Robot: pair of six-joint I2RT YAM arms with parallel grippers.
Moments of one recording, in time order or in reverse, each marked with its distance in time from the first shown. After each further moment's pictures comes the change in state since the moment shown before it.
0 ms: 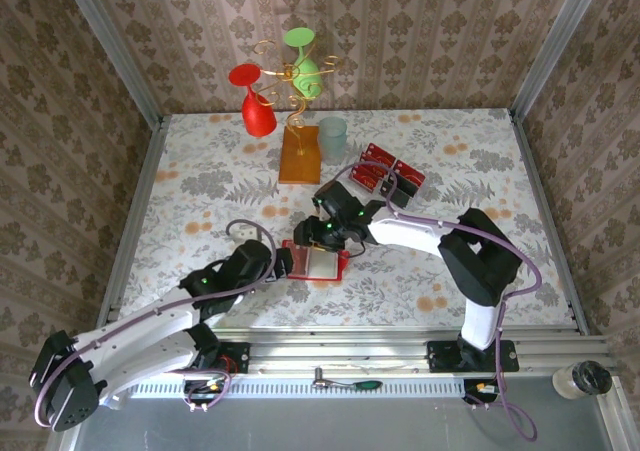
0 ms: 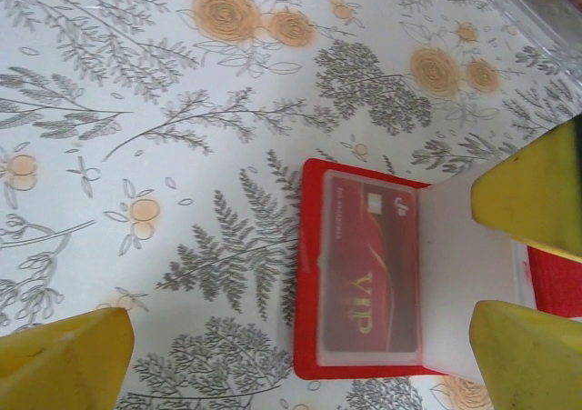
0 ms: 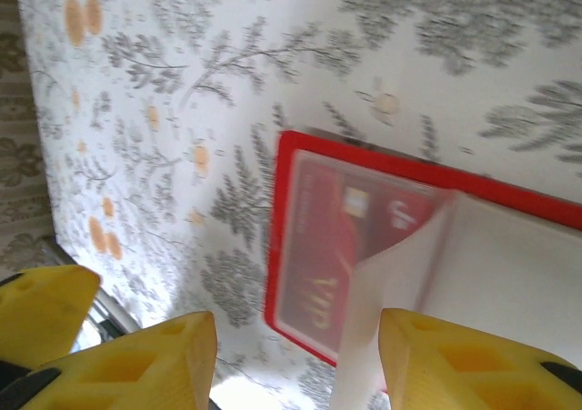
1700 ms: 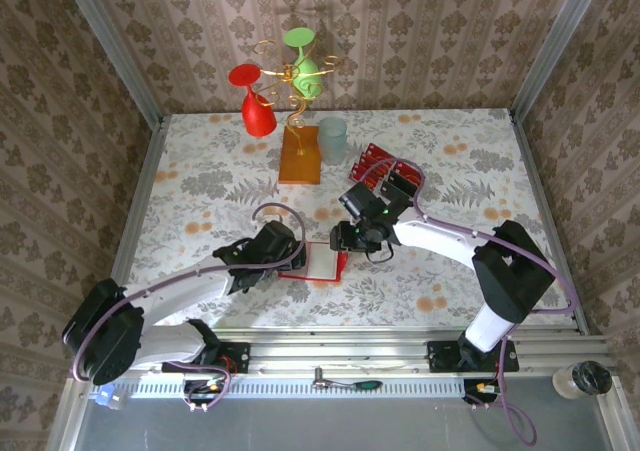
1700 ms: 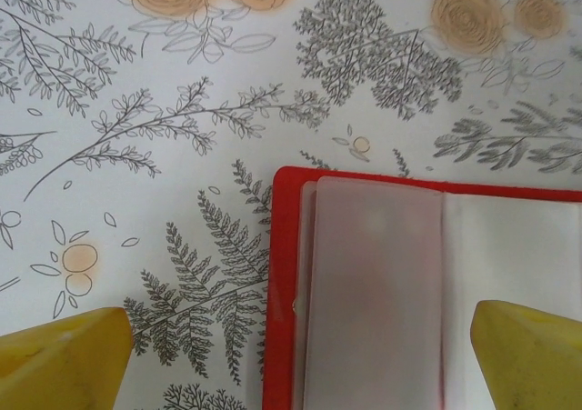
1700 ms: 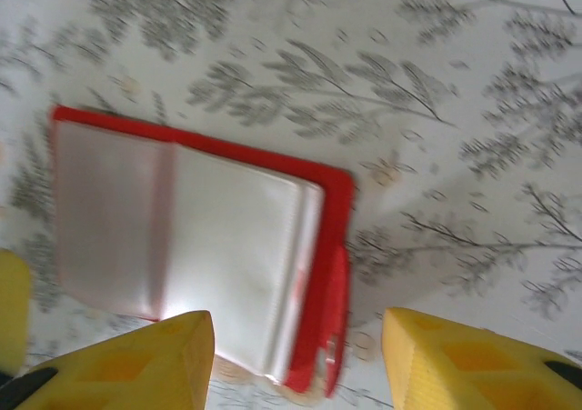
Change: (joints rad) left arm 0.043 0.397 0.146 0.092 0.060 0.106; right arm -0.074 -0.192 -0.134 -0.294 0.229 -0.184
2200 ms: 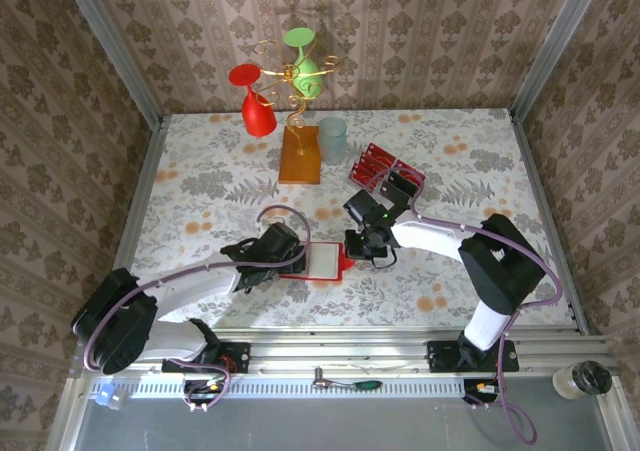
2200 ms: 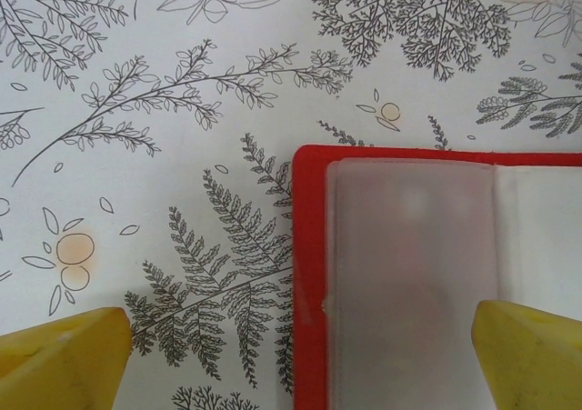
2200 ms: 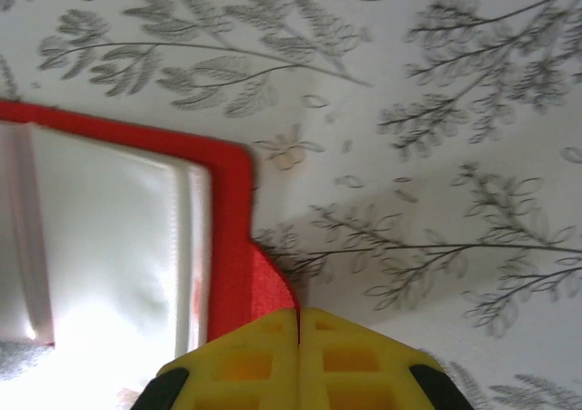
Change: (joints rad) left arm 0.000 0.071 0.005 0.002 0.000 0.025; right arm -0.051 0.057 -0.070 0.044 -0.008 -0.026
